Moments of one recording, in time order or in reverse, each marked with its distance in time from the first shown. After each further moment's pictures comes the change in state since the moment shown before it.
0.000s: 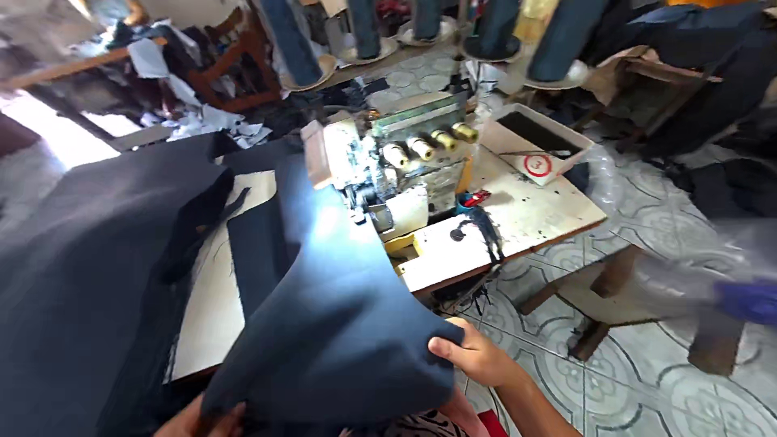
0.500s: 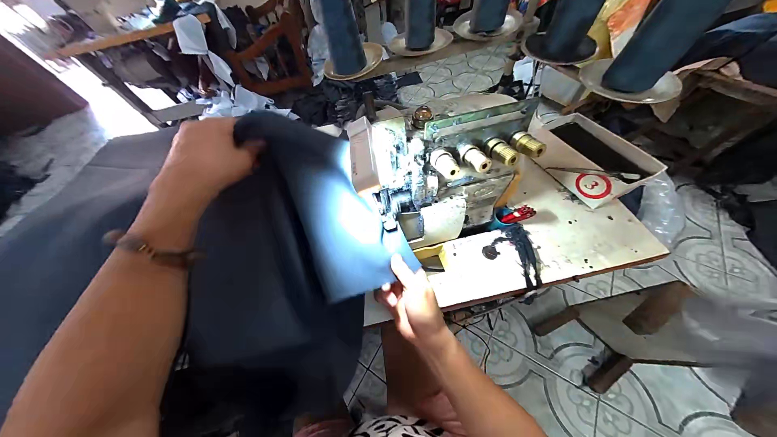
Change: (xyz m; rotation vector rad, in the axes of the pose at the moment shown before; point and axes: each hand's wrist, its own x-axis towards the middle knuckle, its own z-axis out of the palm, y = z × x) left_hand 0.267 0.188 -0.080 0.737 0.287 0.197; right_hand 0.137 -0.005 0.067 0.710 0.532 0.260
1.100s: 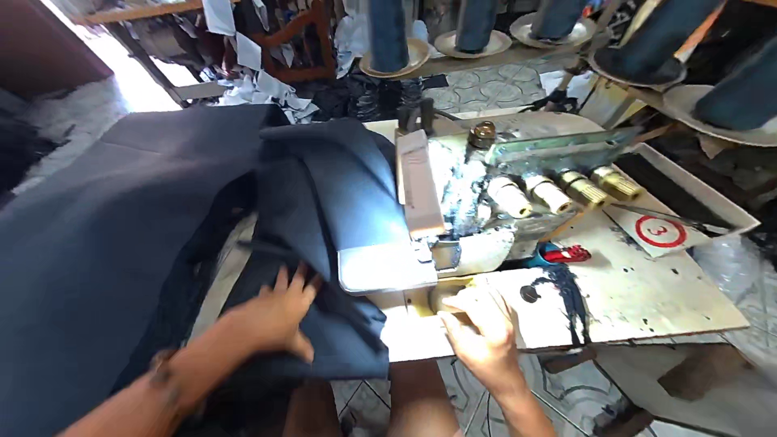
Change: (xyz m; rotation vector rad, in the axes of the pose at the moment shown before) left_hand -0.116 -0.016 0.108 0.143 -0.899 0.092; right_hand 0.028 -0.015 -0.103 -1.445 0.027 -0.995
